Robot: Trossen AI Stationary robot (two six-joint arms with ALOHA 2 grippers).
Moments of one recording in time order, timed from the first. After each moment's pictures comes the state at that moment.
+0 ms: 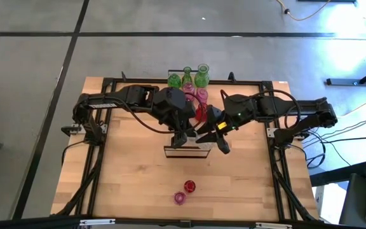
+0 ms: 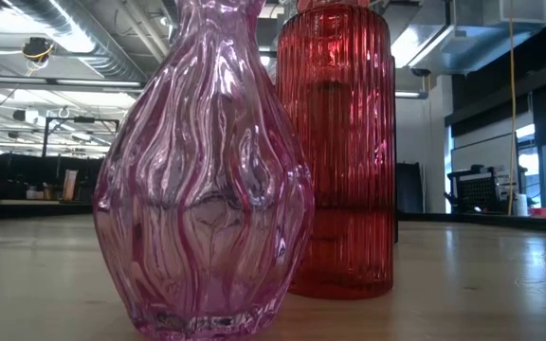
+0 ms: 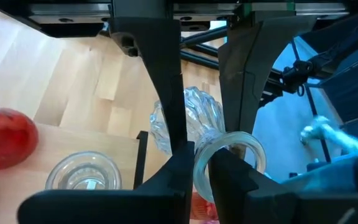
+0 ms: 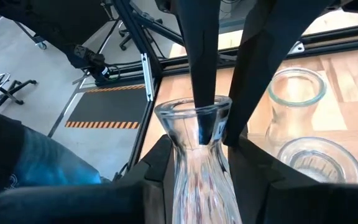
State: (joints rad) left arm -0.05 1.80 2.15 -0.99 0.17 -0.37; right arm 0.12 1.43 1.53 -0.60 -0.25 0.24
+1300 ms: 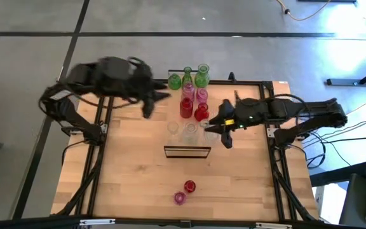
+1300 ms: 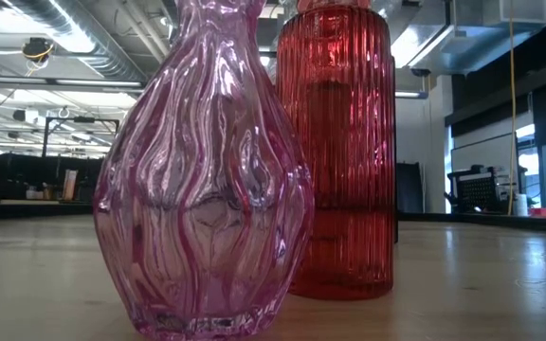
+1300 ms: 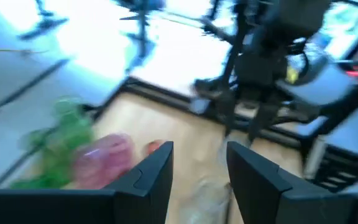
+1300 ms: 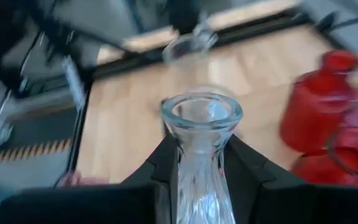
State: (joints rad) left arm 0.00 1.53 2.15 -1.06 -0.23 -0.30; right arm 0.12 1.28 1.37 -0.63 0.04 0.31
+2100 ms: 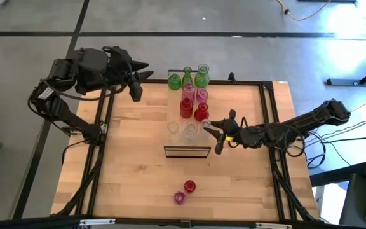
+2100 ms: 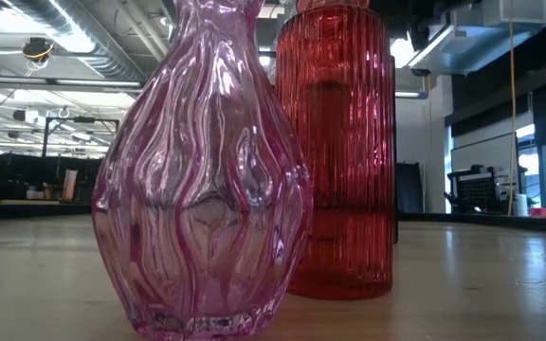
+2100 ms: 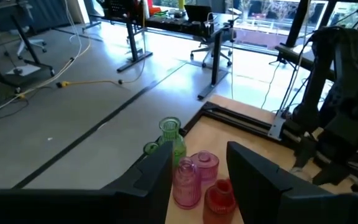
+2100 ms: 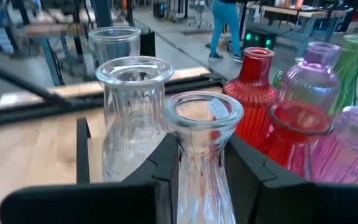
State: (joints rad) left arm 0.03 1.41 2.15 -1.11 -0.54 -0.20; right arm 0.31 1.17 0.77 0.16 0.66 0.16
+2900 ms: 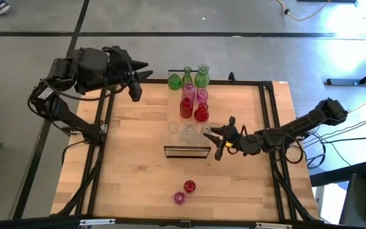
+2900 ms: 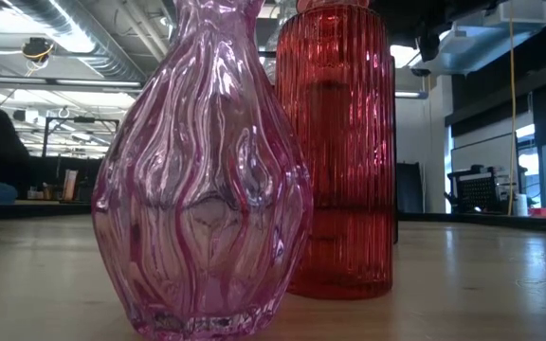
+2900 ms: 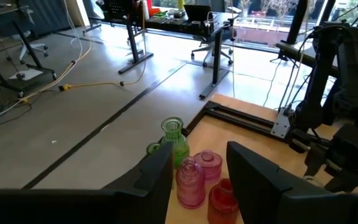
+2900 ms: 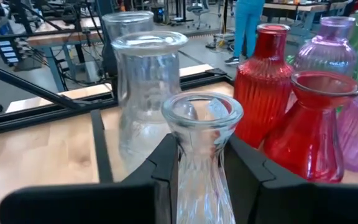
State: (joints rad) left arm 0.04 1.41 2.15 -1.11 -0.54 -0.17; right arm 0.39 1.23 0.69 0.29 0.75 0.24
